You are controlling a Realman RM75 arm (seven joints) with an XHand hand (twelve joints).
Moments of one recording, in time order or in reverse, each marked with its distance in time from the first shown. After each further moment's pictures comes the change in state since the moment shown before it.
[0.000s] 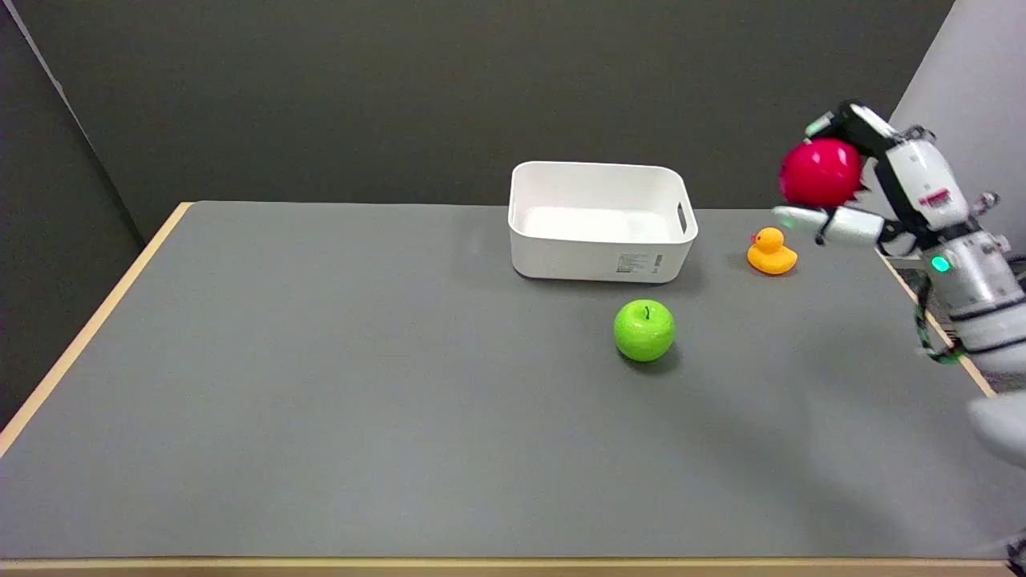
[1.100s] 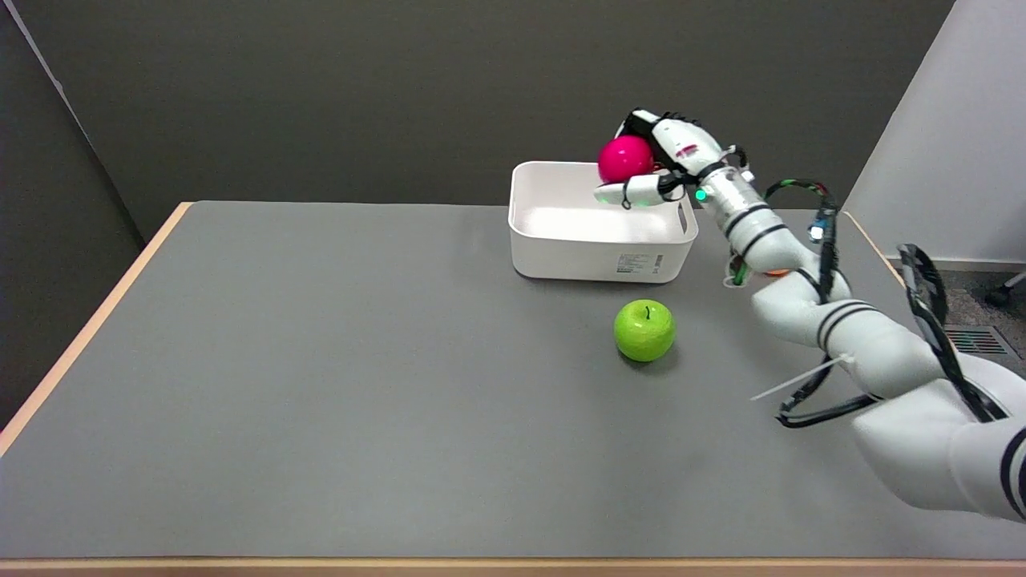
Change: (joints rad) arm 0.750 -0.315 -0.419 -0.349 -0.295 -0.528 -0.126
